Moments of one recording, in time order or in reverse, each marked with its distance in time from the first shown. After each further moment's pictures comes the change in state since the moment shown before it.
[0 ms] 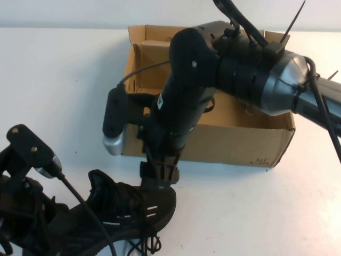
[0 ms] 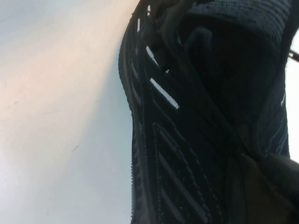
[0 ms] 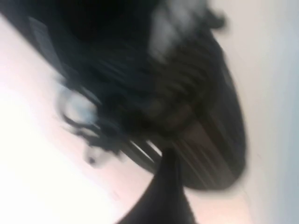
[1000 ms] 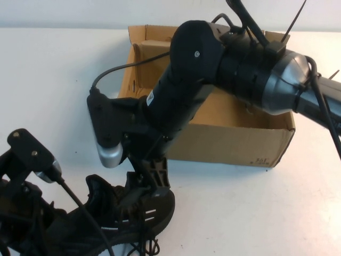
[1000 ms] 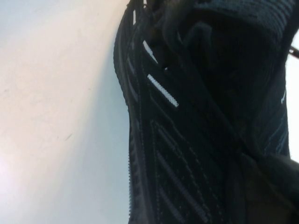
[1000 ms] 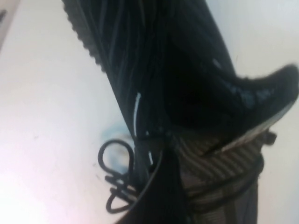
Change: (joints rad) right arm -0.004 -0.001 0.000 0.272 0.000 -0.399; left arm 0.000 0.000 0.000 0.012 0.034 -0.004
